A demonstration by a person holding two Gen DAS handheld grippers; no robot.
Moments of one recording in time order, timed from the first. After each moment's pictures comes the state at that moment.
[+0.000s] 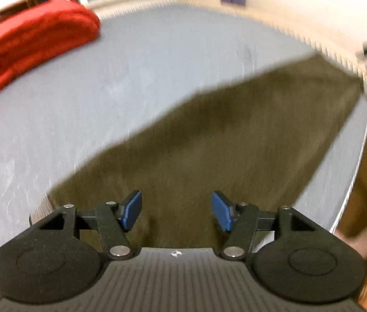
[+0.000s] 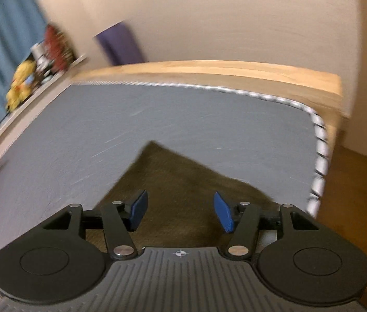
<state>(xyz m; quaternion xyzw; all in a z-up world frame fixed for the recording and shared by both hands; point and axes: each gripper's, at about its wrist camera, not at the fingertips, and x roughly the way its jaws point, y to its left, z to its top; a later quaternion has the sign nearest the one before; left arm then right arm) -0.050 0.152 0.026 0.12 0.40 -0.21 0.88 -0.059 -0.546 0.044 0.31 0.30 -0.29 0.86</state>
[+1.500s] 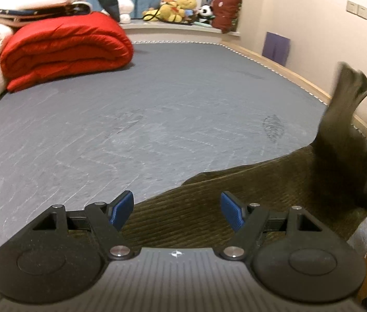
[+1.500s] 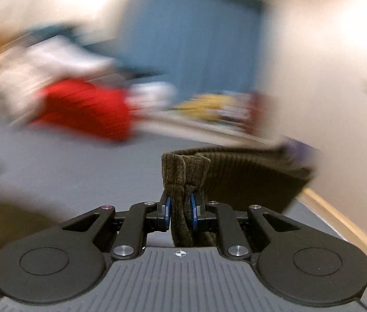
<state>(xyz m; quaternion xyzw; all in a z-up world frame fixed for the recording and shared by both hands) 0.015 0.084 0.046 0.02 0.36 -0.13 0.92 -0.083 -0.195 0.046 -0.16 0.15 0.10 0.97</state>
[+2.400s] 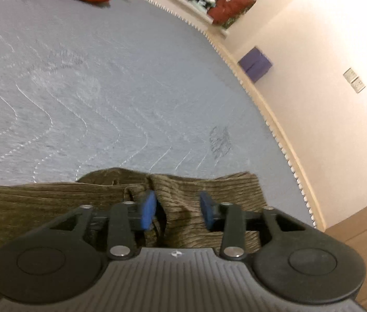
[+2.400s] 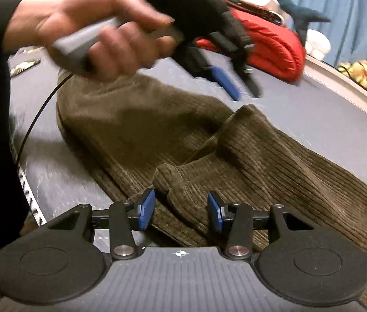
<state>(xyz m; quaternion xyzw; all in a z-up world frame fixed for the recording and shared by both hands) 0.093 0.050 0.000 -0.22 0.44 -0.22 0.84 -0.116 -0.128 -0.023 -0.20 0.30 0.36 0.86</state>
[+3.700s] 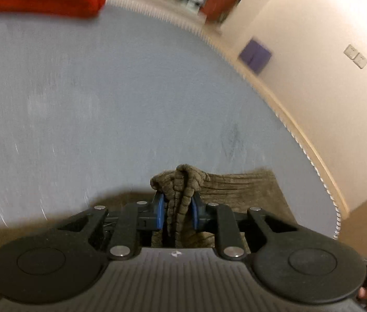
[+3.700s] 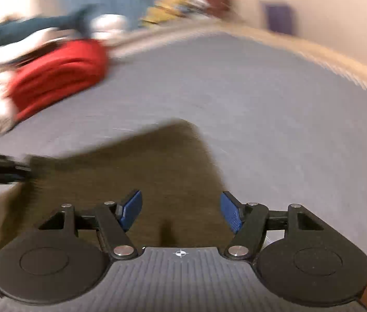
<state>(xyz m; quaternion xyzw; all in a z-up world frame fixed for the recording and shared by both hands) 0.102 0.040 0.005 -0.14 0.40 -0.22 0.88 -0.068 -0.310 0.013 0.15 0.36 -0.02 0.92</state>
